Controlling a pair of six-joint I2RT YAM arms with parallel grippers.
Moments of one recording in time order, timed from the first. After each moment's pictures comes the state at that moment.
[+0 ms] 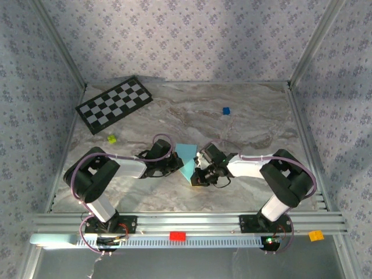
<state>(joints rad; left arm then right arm) -0.73 1.66 0.61 0.24 0.27 -1.14 0.77 1.60 0.68 -0.18 -0.58 0.67</state>
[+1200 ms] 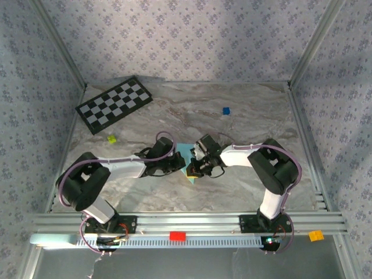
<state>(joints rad) -0.79 1.57 0.67 0.06 0.25 -1.07 0.70 1.77 0.83 -0.17 -0.62 0.69</state>
